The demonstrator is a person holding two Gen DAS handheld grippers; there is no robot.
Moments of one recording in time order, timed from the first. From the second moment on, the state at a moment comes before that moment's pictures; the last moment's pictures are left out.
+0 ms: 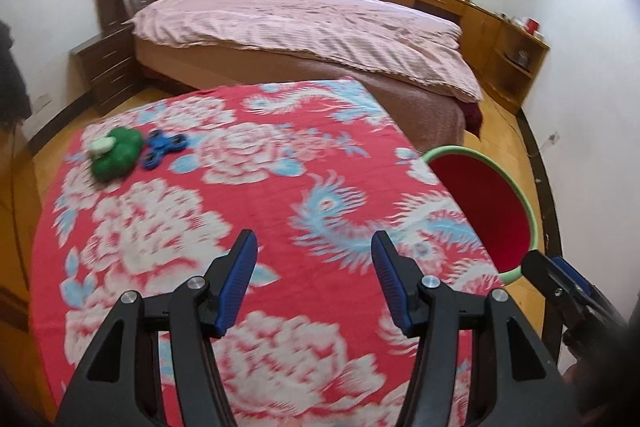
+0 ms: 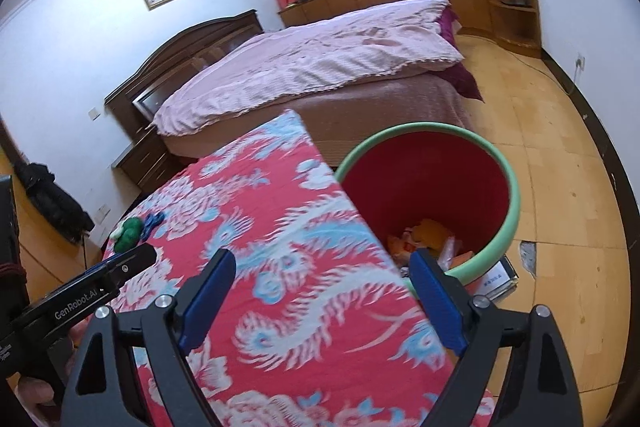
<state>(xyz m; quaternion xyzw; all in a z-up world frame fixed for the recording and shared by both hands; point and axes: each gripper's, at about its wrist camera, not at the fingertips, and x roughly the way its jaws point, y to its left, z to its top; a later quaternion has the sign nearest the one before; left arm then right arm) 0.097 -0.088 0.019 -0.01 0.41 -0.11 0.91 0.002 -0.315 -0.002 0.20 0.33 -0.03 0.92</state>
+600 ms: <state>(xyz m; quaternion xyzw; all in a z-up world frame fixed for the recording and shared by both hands) 0.044 -0.024 0.034 -0.04 0.37 -0.05 0.93 -0.031 -0.262 0.018 0.17 0.32 -0.01 0.93</state>
